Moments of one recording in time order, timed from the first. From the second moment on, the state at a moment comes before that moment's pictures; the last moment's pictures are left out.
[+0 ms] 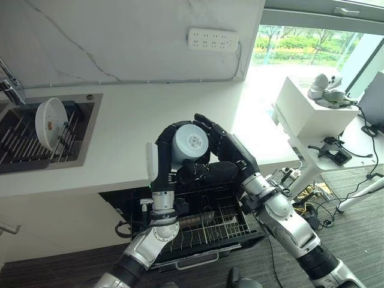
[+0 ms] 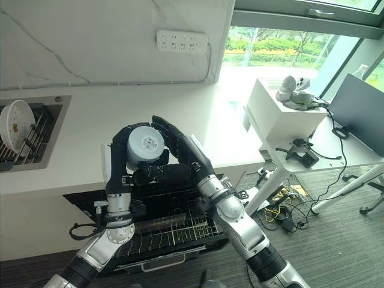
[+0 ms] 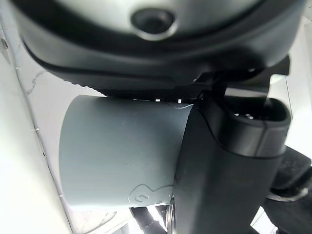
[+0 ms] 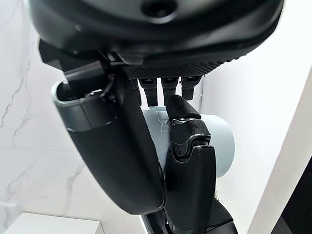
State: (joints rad) left arm -0.20 0.34 -0.44 0.15 0.32 -0.44 0.85; right arm -0.30 -0.40 0.47 -0.14 0.47 -0.08 -0.01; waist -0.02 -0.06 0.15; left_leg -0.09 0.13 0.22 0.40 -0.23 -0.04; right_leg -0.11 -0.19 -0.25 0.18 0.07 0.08
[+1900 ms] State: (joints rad) left arm -0.20 0.34 -0.49 0.18 0.36 -0.44 0.95; right arm -0.30 -0.31 0.53 0.07 1.26 -0.04 0.01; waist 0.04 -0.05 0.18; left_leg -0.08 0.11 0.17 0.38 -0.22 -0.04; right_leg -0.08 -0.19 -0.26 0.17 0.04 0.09
